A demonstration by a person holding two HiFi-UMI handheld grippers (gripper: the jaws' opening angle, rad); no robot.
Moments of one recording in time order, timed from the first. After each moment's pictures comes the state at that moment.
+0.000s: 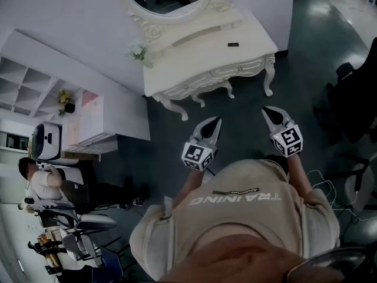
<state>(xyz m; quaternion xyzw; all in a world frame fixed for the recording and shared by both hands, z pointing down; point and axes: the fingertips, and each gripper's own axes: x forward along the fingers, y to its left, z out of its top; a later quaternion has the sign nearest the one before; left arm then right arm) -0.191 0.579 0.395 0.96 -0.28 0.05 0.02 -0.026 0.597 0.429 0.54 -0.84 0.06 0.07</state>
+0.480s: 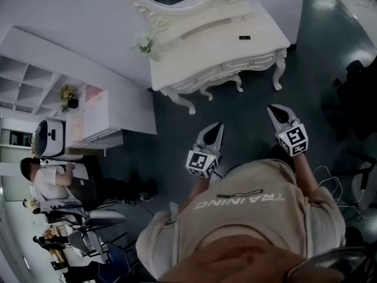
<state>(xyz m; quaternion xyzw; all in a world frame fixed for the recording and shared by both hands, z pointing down) -0.253 0.568 0.416 0.94 -0.32 0.05 0.06 -0.067 0.568 0.445 0.53 -0.84 0.07 0.09</state>
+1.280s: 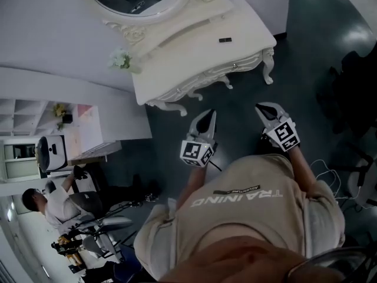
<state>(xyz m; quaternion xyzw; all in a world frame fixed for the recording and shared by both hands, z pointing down) -0.124 0.443 0.417 0.94 -0.32 0.06 0.06 0.018 0.484 0.489 0.48 -0.86 0.07 0.15</state>
